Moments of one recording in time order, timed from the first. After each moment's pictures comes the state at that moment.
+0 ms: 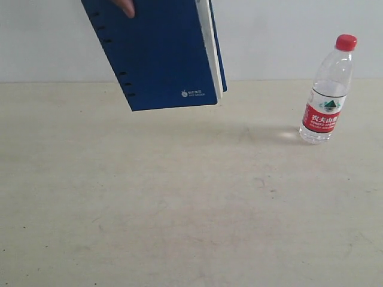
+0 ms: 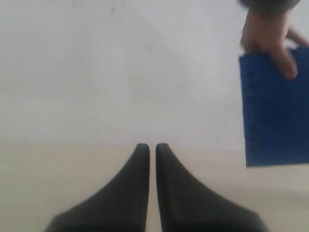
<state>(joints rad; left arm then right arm) 0.01 0.03 -0.13 0.21 0.17 -0.35 -0.08 0.00 0.00 0.17 0.37 -0.18</state>
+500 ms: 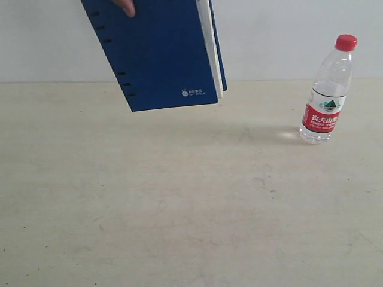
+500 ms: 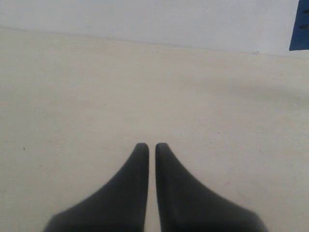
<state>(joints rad) 0.00 0.00 0.00 0.13 0.39 -0.30 -0.08 0.00 0.00 0.17 0.37 -0.18</state>
